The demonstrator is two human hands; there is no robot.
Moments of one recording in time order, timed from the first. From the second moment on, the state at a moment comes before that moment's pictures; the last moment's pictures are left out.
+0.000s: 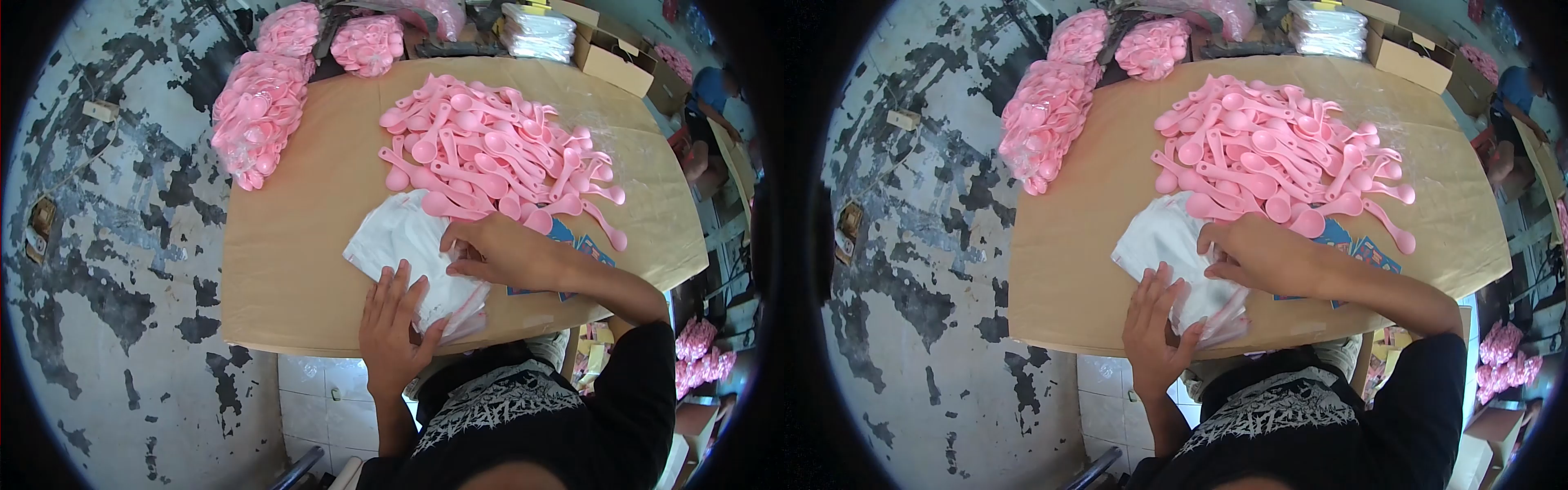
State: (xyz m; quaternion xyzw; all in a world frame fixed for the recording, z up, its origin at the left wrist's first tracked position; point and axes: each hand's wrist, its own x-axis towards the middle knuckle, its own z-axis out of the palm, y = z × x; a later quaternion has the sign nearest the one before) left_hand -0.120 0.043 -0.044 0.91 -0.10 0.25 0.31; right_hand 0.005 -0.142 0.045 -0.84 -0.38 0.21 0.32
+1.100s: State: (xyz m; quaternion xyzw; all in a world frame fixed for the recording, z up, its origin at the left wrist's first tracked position) left_hand -0.085 -0.069 -0.018 0.38 -0.08 -0.02 0.92; right_hand -0.043 -0.311 0.027 -0.94 -0.26 -0.03 0.23
